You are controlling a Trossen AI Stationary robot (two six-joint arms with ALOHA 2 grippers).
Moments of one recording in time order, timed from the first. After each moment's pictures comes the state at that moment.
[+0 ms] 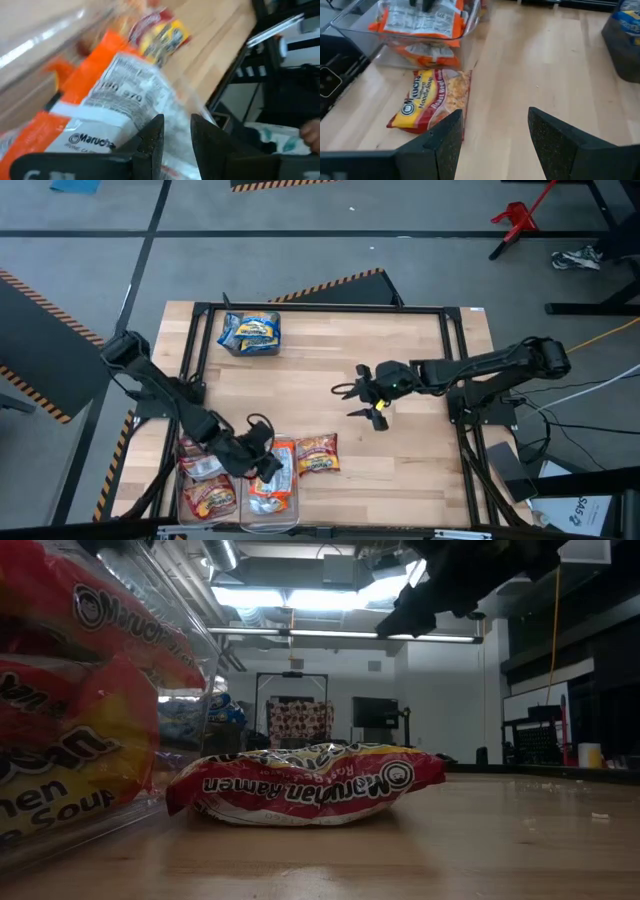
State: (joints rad) left arm -0.68 1.43 0.87 -0.20 -0.36 -1.53; right arm 0.07 1.35 0.82 -0.04 -0.18 -0.10
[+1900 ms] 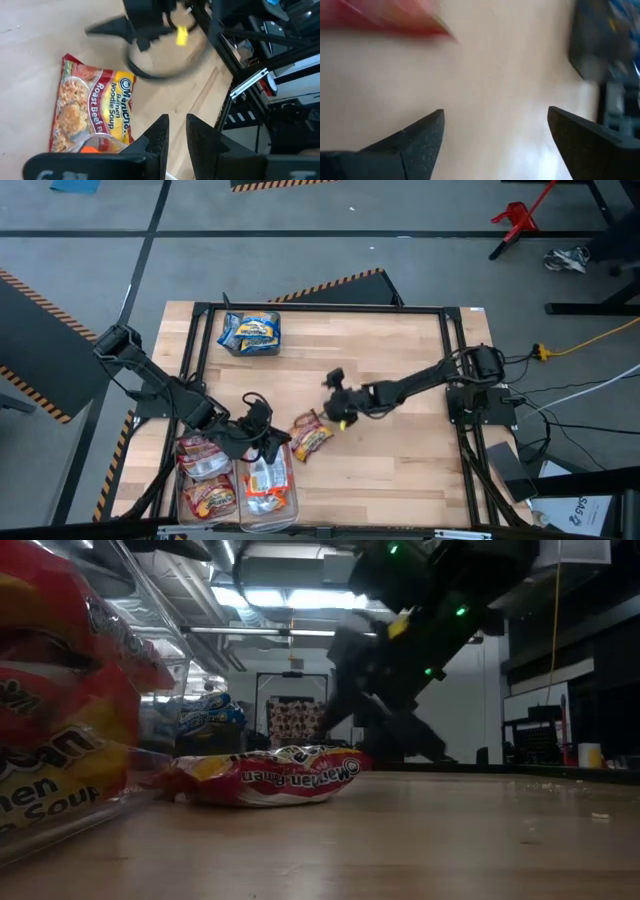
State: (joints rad) left arm -0.60 1.32 0.89 -0.21 -0.57 -1.30; right arm 0.14 1.89 1.02 0.01 0.43 -0.62
